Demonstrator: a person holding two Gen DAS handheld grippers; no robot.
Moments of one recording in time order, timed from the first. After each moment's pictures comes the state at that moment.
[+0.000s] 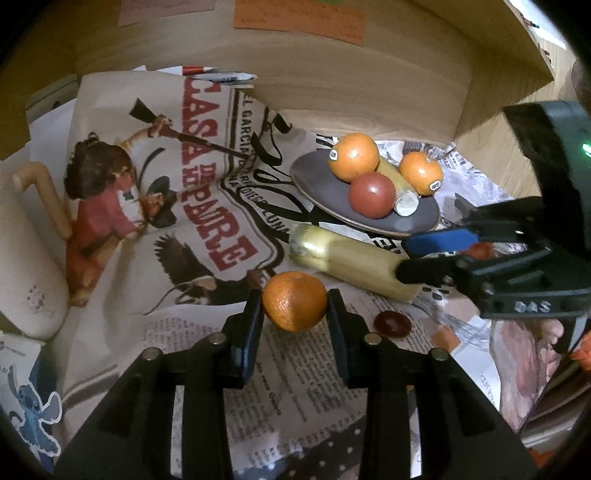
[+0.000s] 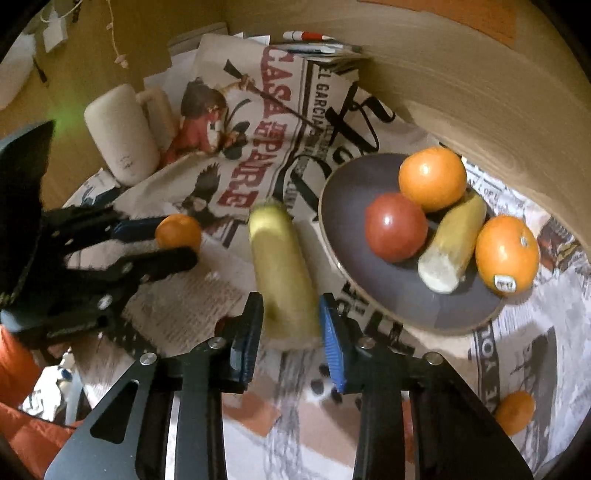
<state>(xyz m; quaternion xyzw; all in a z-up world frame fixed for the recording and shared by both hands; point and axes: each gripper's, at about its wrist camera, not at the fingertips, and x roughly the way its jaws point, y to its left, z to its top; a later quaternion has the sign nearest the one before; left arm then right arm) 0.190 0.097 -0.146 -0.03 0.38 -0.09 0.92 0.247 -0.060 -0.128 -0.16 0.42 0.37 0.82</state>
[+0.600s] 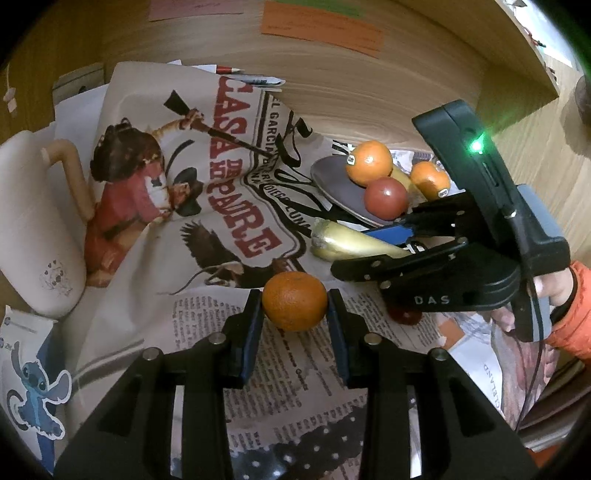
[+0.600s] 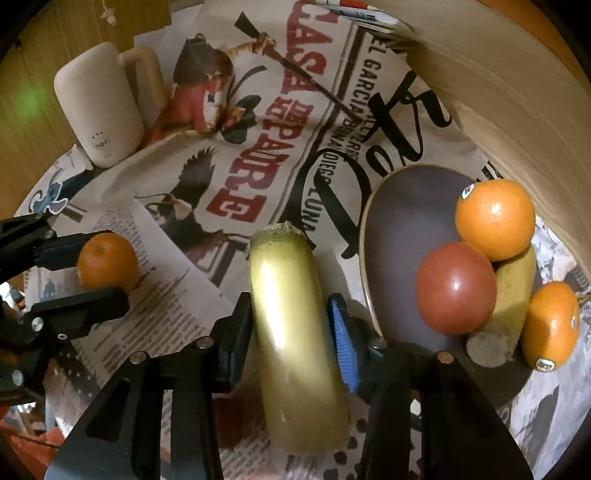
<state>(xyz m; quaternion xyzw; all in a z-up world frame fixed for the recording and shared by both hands) 0.174 0.115 -0.150 -0.05 0.37 -0.08 0.92 0.275 0.000 -0.158 -0.22 0.43 0.36 0.80</state>
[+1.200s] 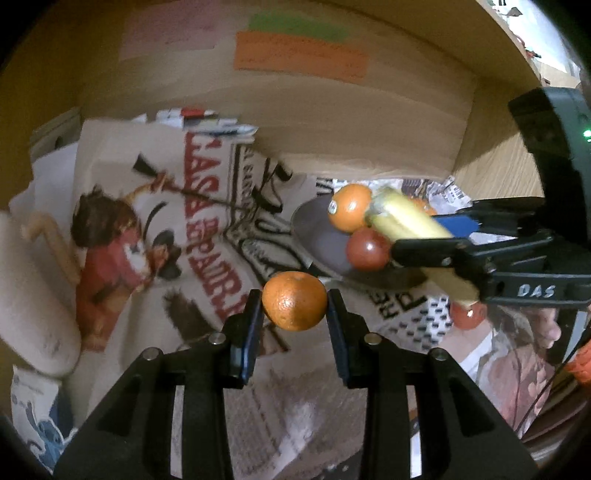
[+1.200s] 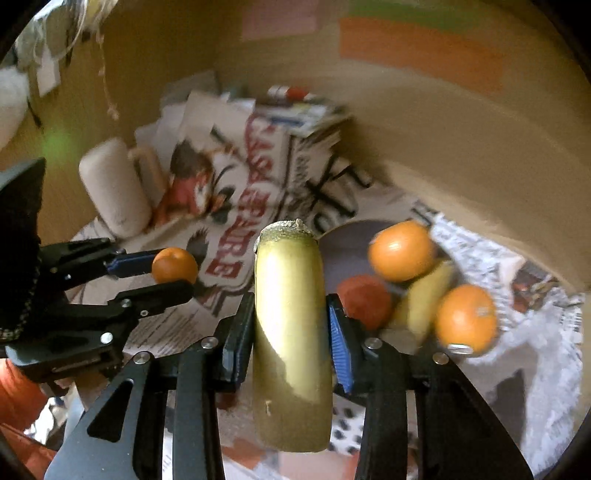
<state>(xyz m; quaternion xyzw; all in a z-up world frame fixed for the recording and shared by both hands) 0.210 0.093 -0.115 -0.03 0.33 -0.09 0.94 0.256 -0.061 -0.083 -0.12 0.34 0.34 0.87</state>
